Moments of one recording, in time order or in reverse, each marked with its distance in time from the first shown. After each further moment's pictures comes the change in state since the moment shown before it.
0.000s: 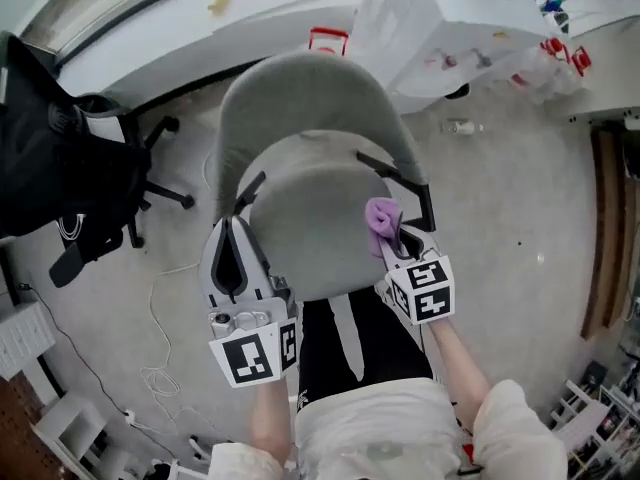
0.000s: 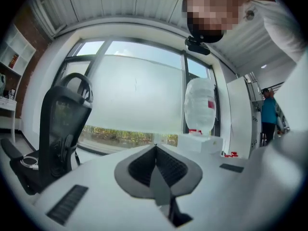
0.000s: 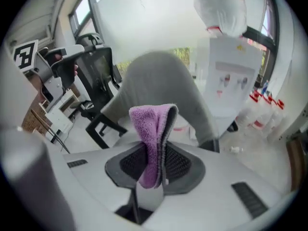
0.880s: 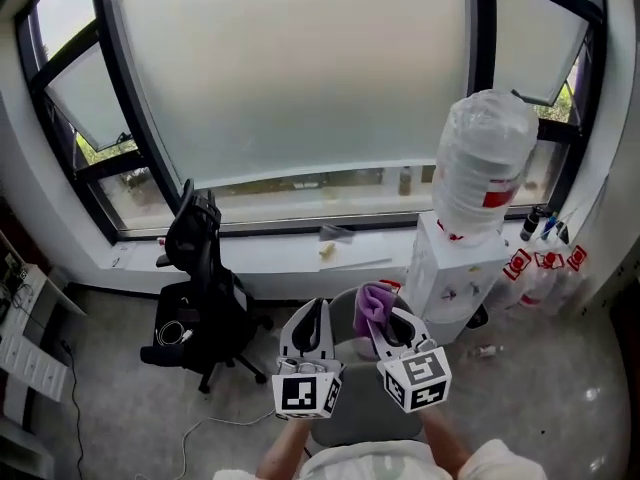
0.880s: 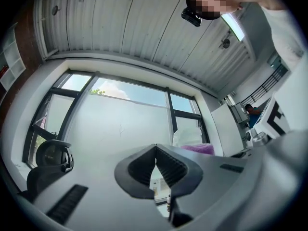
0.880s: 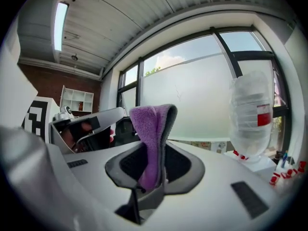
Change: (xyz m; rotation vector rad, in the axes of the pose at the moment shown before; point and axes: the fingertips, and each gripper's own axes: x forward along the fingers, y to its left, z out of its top) left arm -0.060 -0.062 0.281 0.110 -0.392 -0.151; right arm -0.290 0.158 0.301 -0.256 -0.854 0.178
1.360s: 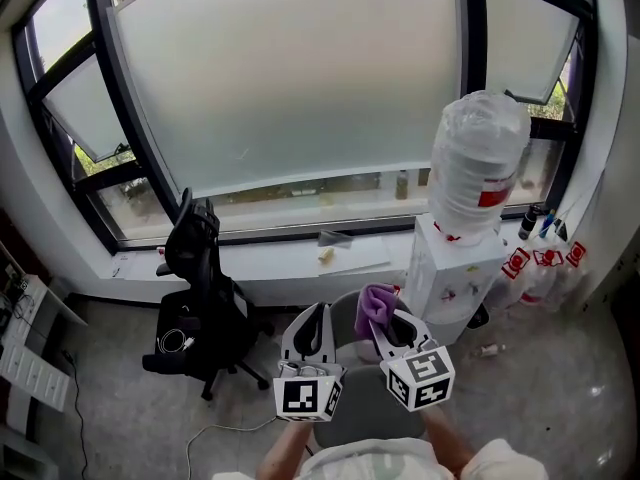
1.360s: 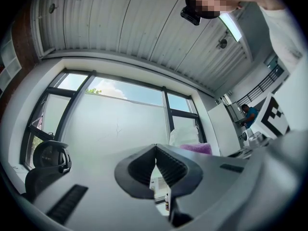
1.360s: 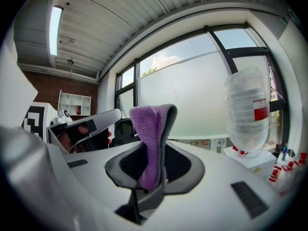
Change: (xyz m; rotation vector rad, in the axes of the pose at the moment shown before) left arm 0.001 -0.007 0.002 0.021 0.005 -0.044; right arm -0.002 -0.006 0.002 0.054 -0.011 -0.009
